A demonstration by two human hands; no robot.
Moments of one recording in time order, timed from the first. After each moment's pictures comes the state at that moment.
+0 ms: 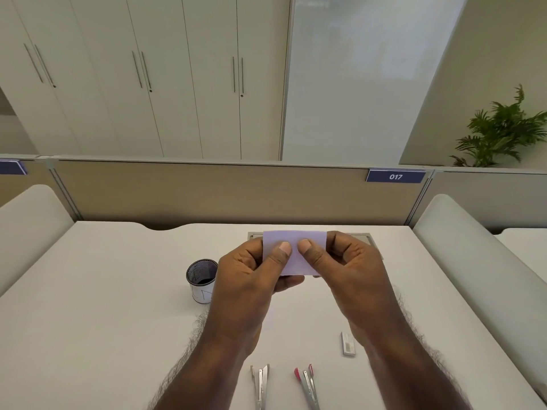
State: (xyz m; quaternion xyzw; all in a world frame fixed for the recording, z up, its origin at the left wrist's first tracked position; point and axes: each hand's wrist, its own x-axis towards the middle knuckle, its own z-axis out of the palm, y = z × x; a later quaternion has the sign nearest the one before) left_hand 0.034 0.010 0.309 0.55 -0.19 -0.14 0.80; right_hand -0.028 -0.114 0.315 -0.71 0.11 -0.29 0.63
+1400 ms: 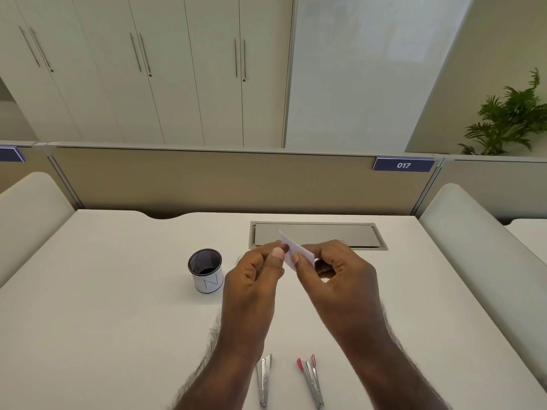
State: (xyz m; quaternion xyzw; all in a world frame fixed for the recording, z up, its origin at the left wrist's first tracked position) left_hand 0.040 0.001 0.264 0.62 -0.15 -0.10 0.76; right_hand -0.021 -0.105 0.278 -0.84 0.12 -0.36 0.39
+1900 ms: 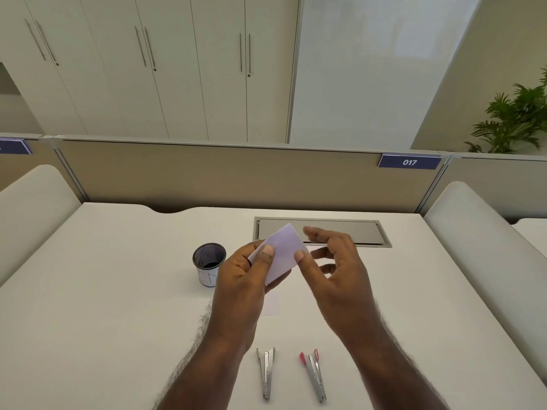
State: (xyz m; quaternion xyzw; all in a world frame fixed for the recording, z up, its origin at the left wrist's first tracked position) left_hand 0.055 0.014 0.254 0.59 -0.13 -0.13 0.78; right_hand -0.013 -0.106 0.265 -0.80 0.14 -0.32 0.48
